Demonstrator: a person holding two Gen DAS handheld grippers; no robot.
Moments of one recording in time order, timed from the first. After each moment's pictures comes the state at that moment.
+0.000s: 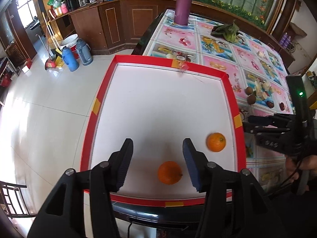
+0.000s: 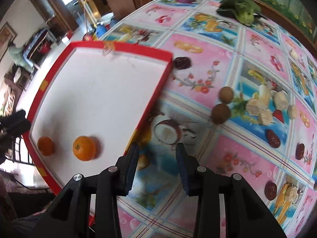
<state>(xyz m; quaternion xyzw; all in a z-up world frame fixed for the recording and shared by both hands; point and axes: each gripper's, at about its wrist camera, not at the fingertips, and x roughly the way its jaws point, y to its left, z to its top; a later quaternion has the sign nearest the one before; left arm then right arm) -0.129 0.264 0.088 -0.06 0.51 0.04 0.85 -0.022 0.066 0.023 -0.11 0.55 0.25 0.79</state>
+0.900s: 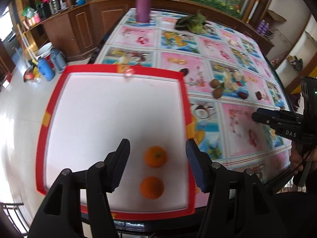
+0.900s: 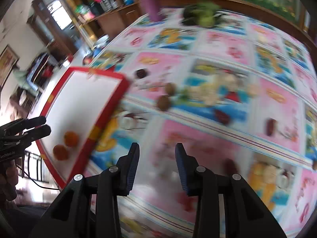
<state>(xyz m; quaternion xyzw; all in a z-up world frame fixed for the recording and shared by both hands) -0.103 0.192 0.090 -0.04 0.52 -0.05 0.85 -0.027 -0.084 0.052 0.01 0.51 0.23 0.83</state>
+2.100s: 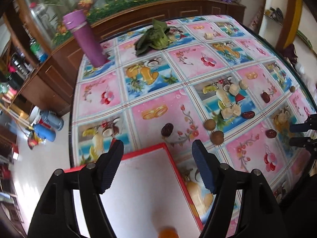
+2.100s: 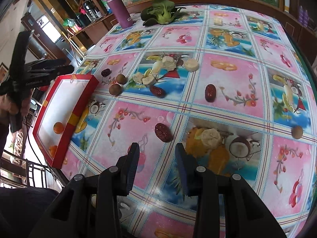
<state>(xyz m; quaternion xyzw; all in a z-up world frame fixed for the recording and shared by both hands) 0.031 0.124 0.098 0.16 0.49 -0.13 0.85 -0.039 -0.155 0.042 0.04 0.52 0.22 0.82</state>
